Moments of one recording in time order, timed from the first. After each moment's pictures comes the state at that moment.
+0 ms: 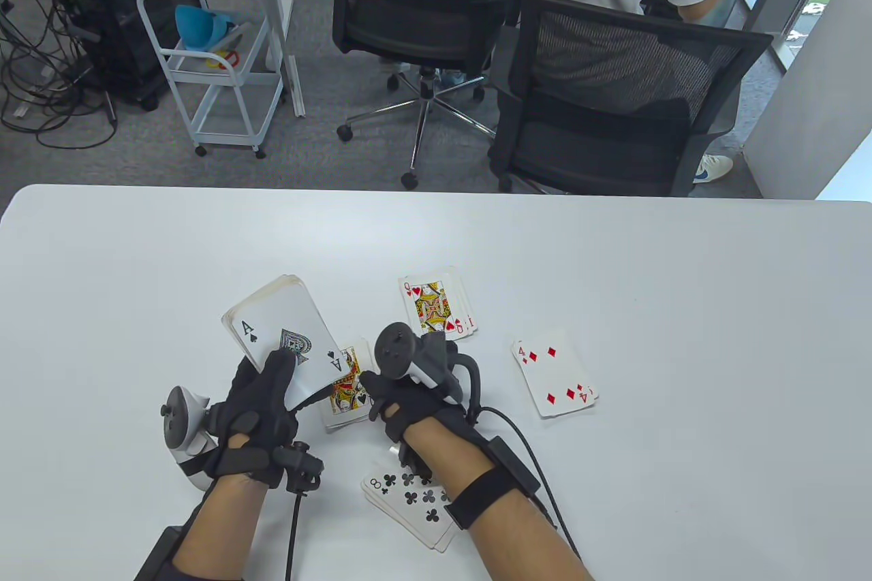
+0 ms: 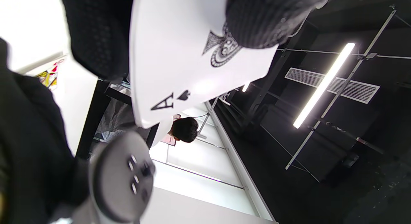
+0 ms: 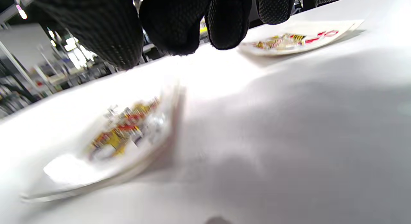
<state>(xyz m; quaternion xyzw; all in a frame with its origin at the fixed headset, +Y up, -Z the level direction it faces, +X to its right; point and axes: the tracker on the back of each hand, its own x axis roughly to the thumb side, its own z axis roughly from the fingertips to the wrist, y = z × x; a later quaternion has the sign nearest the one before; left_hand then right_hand) -0.252 -0.726 -0.283 0.02 -0.04 0.84 0.55 -0.018 -0.729 -0.356 0.08 0.09 0.97 0.20</state>
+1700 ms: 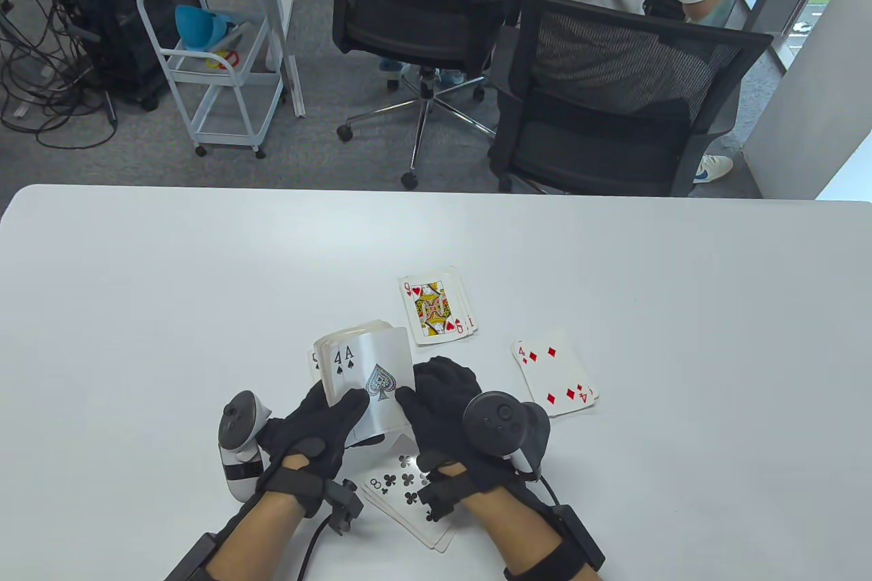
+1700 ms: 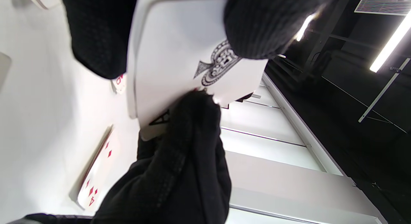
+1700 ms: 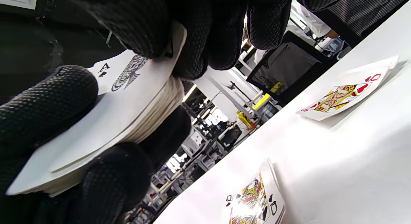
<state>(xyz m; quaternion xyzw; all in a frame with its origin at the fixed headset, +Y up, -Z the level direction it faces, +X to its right) -0.202 -0.757 -0.274 -0.10 -0.05 0.77 0.63 0.045 -0.718 -0.285 0.16 -0.09 0.88 0.44</state>
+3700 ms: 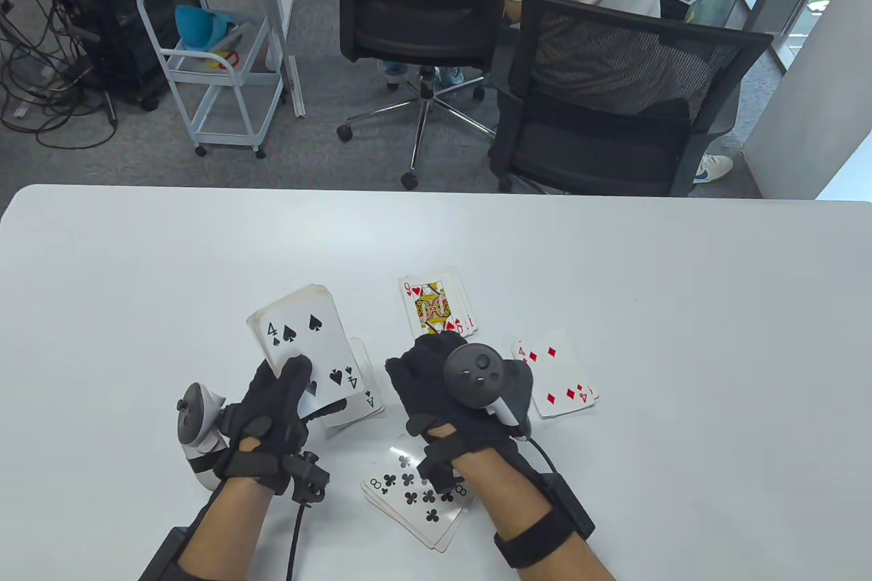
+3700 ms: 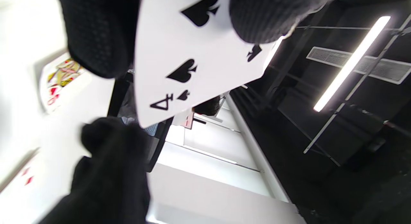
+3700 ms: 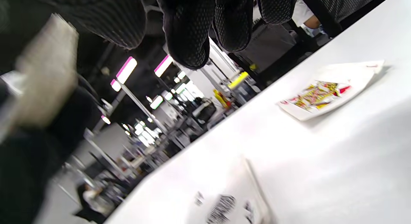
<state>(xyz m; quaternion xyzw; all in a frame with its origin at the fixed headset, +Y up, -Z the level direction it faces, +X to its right) -0.235 -0.735 -0.283 -0.04 -0.06 0.82 0.57 0.043 -0.691 -0.314 0.13 -0.03 0.90 0.41</state>
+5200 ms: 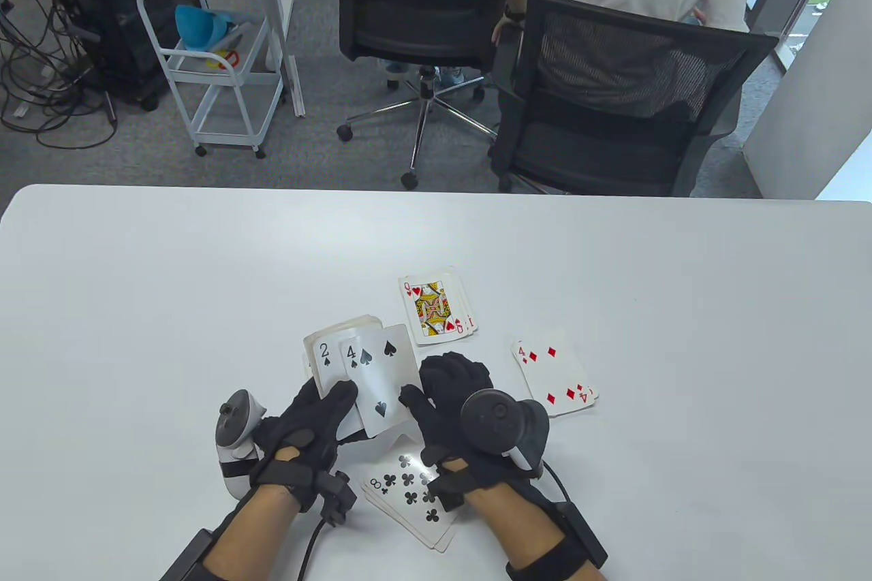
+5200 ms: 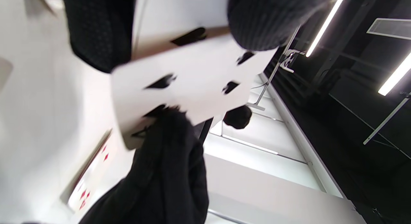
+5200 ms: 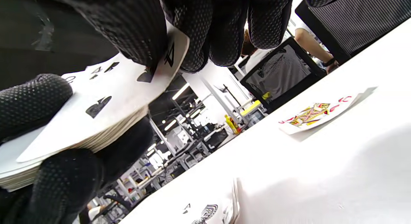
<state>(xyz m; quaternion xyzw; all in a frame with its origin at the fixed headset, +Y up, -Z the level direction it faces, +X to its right) -0.215 -0.763 -0.280 -0.10 -0.02 0.79 0.60 0.049 -0.720 -0.291 0.14 -0.10 0.91 0.38</state>
